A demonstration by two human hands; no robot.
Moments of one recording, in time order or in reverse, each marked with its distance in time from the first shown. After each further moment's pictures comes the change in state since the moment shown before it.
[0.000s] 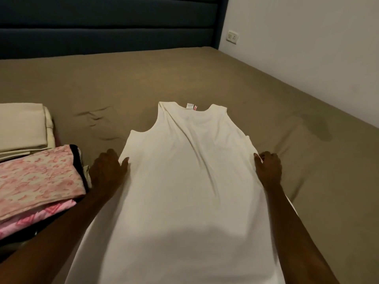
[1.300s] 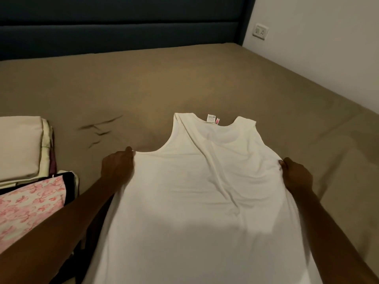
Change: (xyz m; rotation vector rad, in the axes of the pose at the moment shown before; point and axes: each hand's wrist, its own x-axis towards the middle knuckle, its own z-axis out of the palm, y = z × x) left_hand 0.158 -0.006 0.069 0.164 -0.030 0.135; right_hand 0.131 -0.031 0.076 -0.177 -0.210 -0.114
